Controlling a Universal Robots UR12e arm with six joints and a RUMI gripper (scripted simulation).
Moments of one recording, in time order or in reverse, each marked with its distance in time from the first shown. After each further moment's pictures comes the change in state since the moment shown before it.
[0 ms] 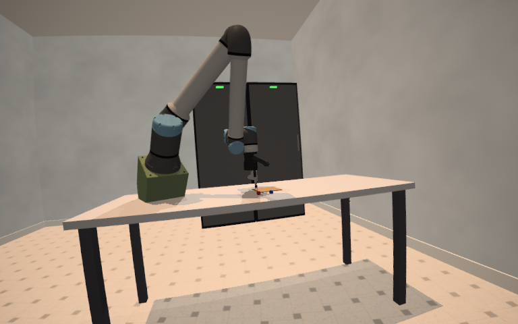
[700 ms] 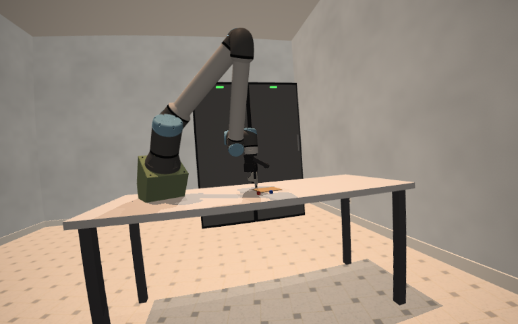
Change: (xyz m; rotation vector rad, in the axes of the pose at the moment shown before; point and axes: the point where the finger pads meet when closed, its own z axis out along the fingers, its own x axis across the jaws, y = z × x) arm 0.000 0.000 0.012 0.000 0.000 0.000
